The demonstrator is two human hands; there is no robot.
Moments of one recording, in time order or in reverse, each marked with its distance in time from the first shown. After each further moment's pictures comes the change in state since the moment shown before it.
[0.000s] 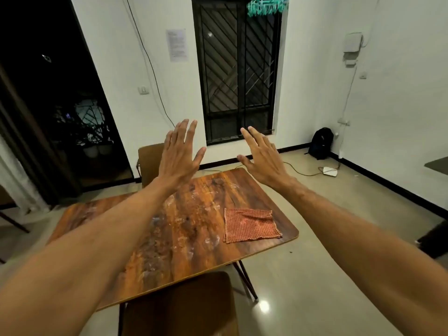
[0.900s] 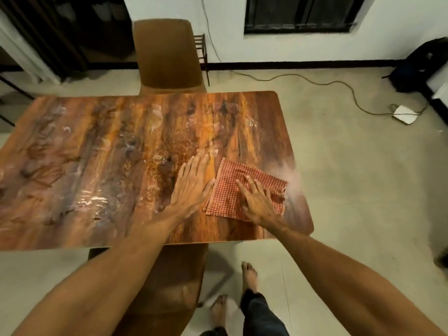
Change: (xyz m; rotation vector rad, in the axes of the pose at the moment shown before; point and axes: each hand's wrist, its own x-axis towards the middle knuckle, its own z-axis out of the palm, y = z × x) left_hand -0.107 -0.002 0.364 -0.078 -0.616 -0.486; right_hand -0.070 0.221 0.362 0.130 -1.006 0.047
